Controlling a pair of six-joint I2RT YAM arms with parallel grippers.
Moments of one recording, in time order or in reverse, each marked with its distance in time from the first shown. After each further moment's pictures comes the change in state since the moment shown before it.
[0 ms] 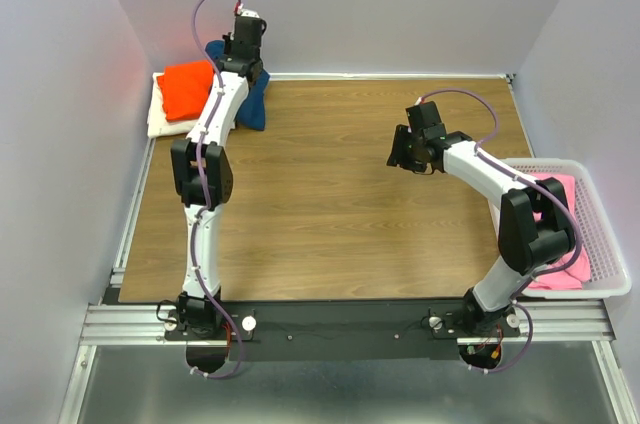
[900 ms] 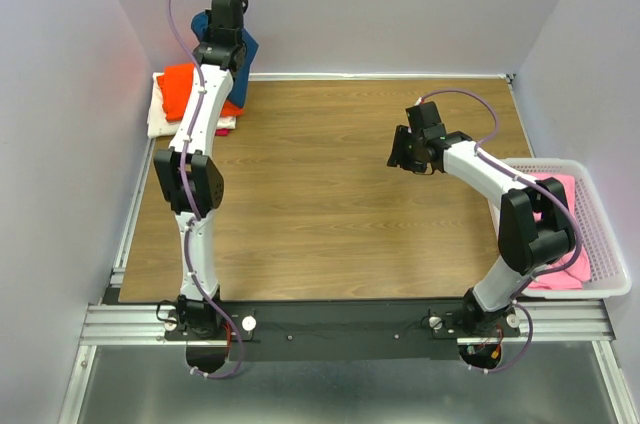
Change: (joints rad) left arm 0.034 -0.129 0.036 0.029 0.100 0.051; right arm 0.000 0.000 0.000 -0.007 0.000 0.000
